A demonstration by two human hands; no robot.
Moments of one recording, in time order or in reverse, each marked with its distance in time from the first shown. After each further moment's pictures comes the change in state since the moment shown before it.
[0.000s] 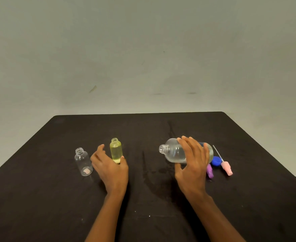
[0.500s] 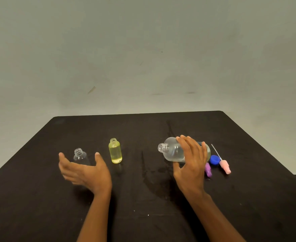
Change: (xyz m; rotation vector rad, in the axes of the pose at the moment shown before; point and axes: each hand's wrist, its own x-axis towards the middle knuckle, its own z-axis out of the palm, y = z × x) left_hand 0.021 -0.013 -0.020 -0.099 0.379 -0.175; right_hand 0.000 -0.002 -0.002 0.011 -0.002 0.036
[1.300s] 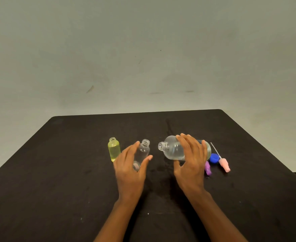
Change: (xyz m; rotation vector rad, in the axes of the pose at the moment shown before) left_hand -0.067 0.023 -0.002 -0.157 -0.551 0.624; right_hand 0.000 0.002 -0.001 -0.017 -0.028 0.019
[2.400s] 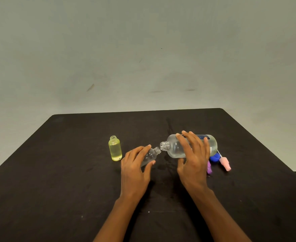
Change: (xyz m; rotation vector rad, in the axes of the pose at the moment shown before) left_hand -0.004 -0.005 0.002 0.057 -0.220 0.022; right_hand 0.003 0.003 -0.004 -0.089 -0.045 -0.018
